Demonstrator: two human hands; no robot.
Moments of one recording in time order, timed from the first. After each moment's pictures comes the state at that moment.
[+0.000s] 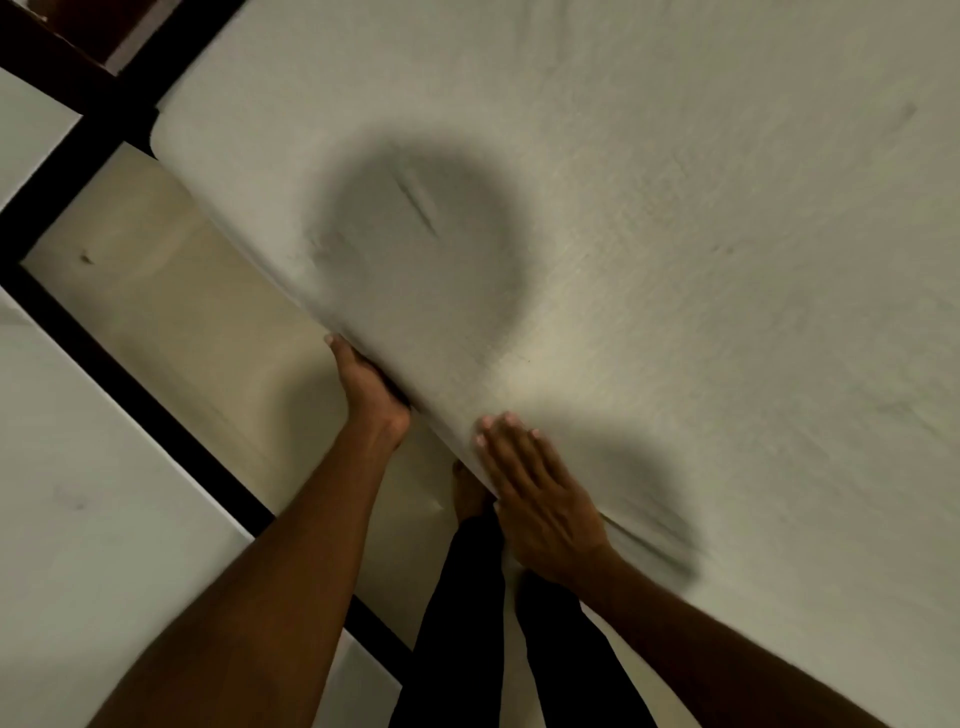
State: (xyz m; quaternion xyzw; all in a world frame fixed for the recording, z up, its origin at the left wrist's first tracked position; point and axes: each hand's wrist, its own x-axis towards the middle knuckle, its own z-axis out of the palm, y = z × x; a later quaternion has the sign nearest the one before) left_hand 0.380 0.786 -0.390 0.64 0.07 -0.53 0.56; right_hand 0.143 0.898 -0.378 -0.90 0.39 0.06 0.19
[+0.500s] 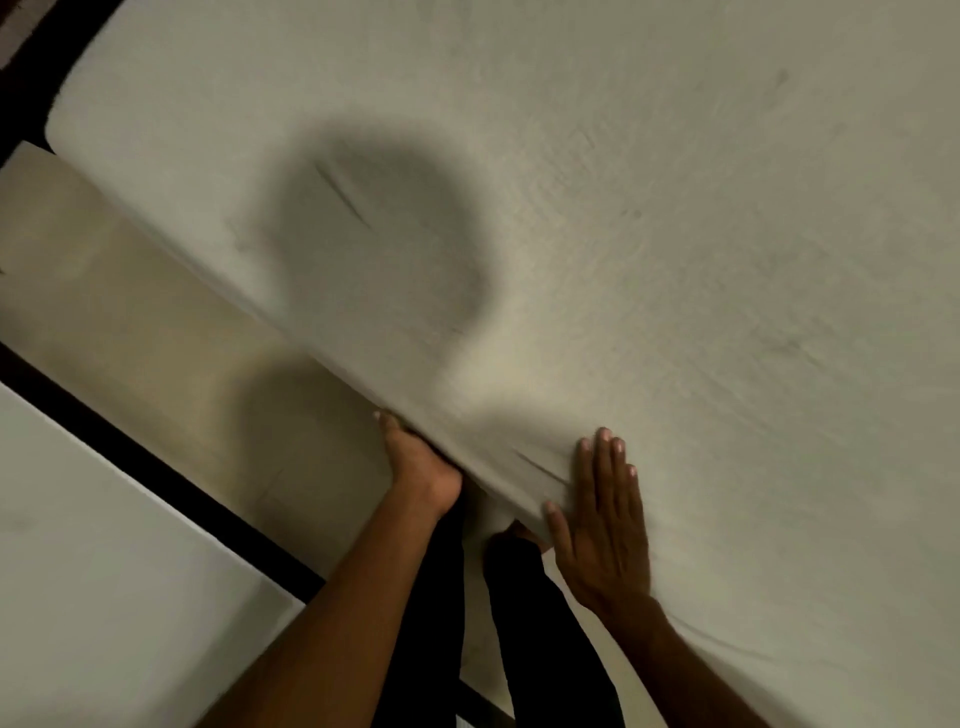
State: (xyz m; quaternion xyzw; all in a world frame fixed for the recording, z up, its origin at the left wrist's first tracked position) left_hand 0.254 0.872 -0.367 0.59 0.26 -0.61 0.46; right_hand 0.043 0.969 -0.330 -0.69 0.69 0.02 0.23
